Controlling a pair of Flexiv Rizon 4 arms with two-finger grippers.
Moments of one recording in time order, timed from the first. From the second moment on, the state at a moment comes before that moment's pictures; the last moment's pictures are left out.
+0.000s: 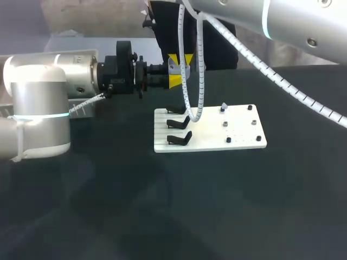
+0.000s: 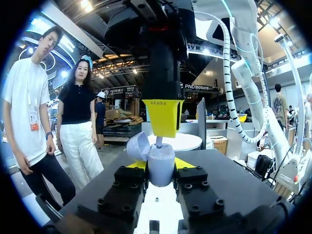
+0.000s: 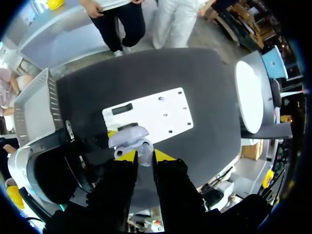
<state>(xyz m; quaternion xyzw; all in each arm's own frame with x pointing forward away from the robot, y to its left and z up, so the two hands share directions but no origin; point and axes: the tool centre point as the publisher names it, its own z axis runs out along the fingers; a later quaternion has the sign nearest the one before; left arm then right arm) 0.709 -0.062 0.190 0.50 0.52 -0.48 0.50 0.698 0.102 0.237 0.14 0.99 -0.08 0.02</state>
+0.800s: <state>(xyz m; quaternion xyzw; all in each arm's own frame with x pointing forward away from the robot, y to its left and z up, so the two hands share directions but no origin) 0.709 -0.062 0.189 0.50 0.52 -0.48 0.50 0.699 0.102 0.227 0.13 0.99 -0.08 0.01</state>
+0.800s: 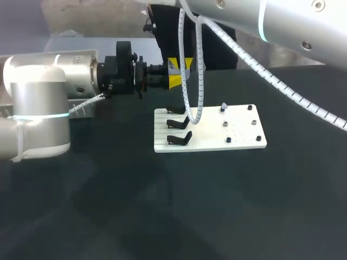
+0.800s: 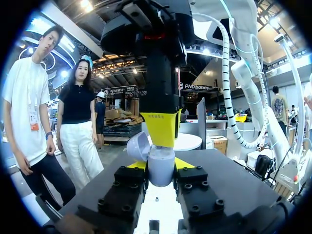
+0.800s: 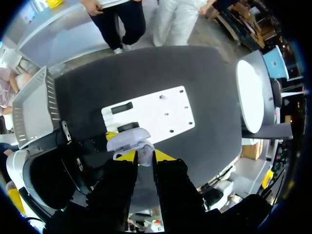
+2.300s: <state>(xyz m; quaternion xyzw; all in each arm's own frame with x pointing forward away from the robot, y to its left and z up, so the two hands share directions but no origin) 0.709 -0.062 0.190 0.50 0.52 -0.48 0.50 0.670 0.027 0.232 -0.01 1.00 -0.04 0.04</state>
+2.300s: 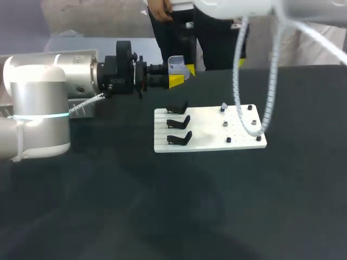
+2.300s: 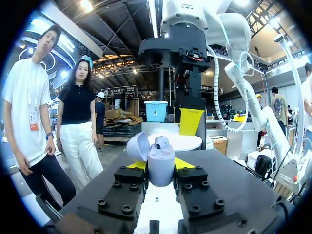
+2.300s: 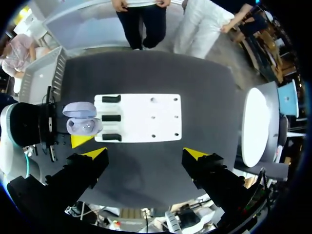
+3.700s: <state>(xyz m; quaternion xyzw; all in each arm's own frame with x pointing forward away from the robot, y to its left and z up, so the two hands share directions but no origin) 0.710 -0.062 0.190 0.50 0.52 -0.48 0.50 0.709 -0.007 0.132 0.09 0.98 0.07 0.15</state>
